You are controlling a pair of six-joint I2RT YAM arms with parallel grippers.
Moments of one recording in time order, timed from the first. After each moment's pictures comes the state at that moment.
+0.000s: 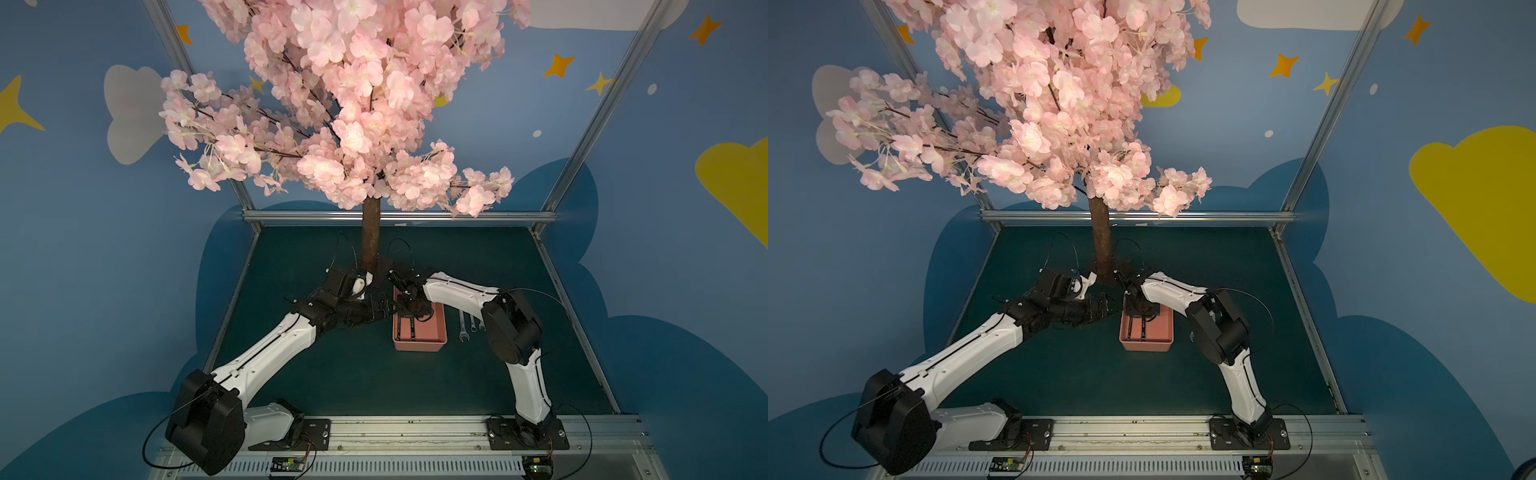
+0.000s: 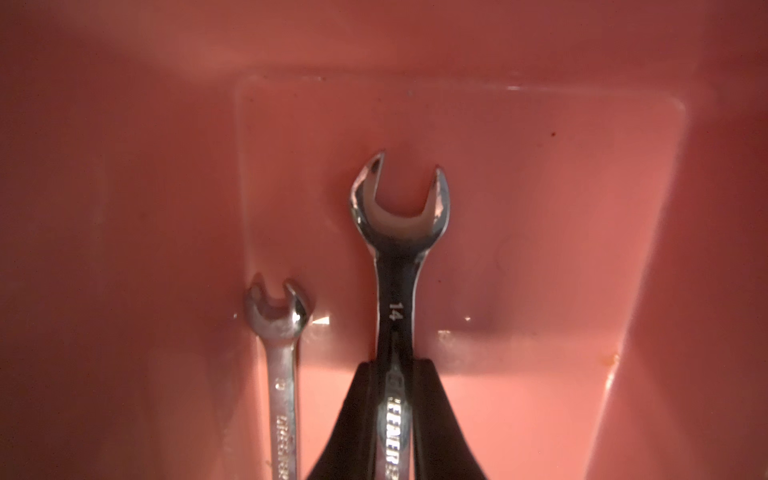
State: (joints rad) left arm -0.50 1.26 0.89 -0.40 0.51 -0.74; right arm 0.81 2.11 1.60 -0.87 0.14 0.71
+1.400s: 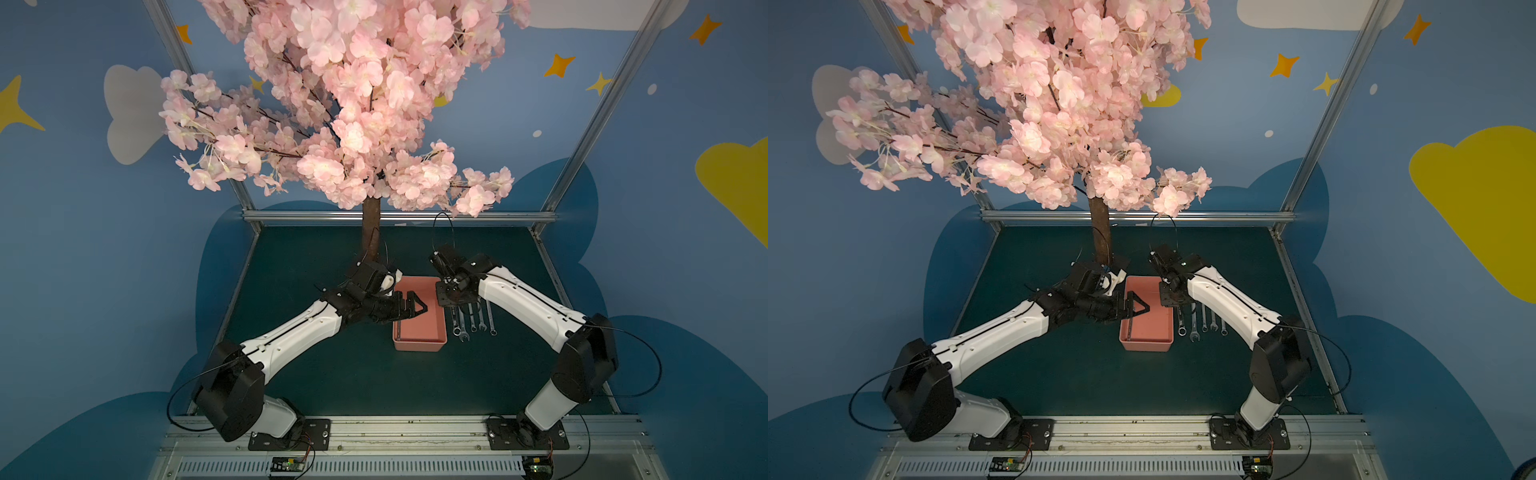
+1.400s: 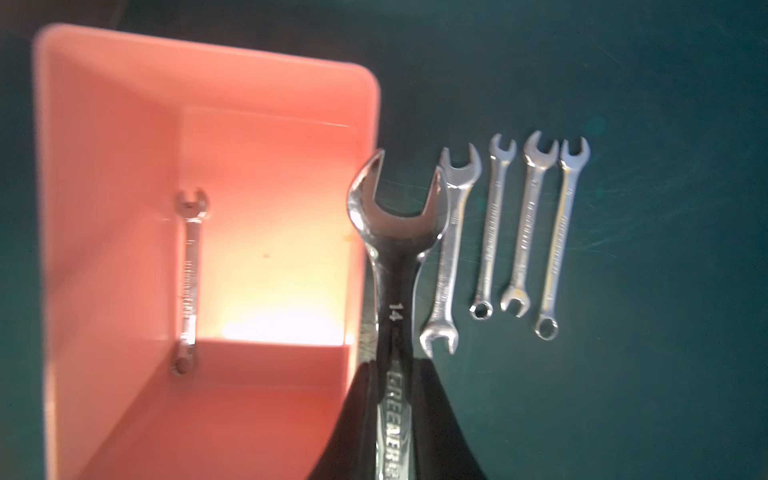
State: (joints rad) left arm -0.67 1.46 1.06 -0.34 0.51 -0.77; right arm 0.66 1.65 1.43 -1.08 0.26 0.49
